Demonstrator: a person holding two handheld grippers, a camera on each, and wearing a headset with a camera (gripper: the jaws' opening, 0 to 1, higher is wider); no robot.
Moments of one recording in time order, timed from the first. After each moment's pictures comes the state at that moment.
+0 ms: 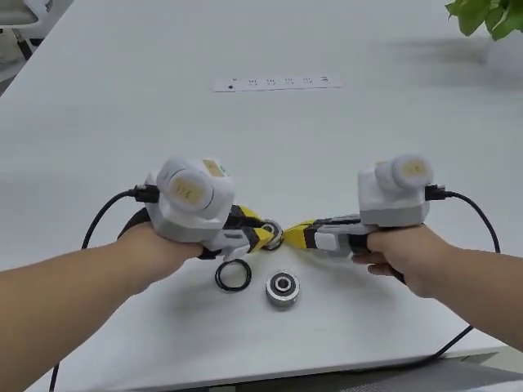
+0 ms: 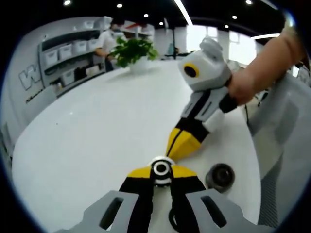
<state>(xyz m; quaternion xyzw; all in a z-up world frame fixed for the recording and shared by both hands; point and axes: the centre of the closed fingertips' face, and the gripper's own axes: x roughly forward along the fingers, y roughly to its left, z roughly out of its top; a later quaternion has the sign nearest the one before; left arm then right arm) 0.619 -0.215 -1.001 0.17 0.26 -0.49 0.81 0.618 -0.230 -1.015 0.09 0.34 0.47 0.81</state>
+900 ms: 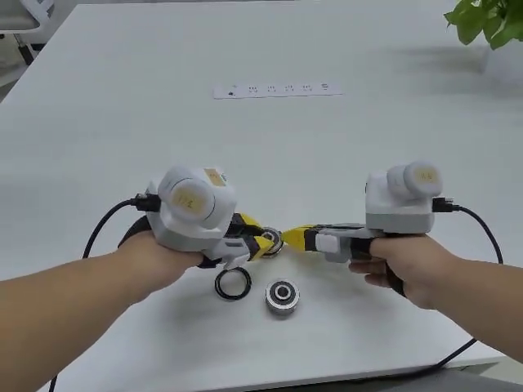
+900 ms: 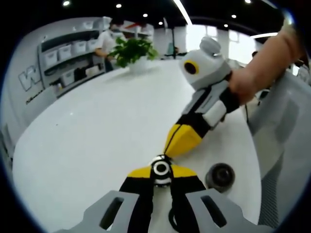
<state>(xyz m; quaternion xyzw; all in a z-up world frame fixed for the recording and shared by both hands) 0.620 -0.215 -1.004 0.18 0.26 -0.49 0.81 0.618 -0.226 -1.003 0.15 0.33 0.47 0.81</state>
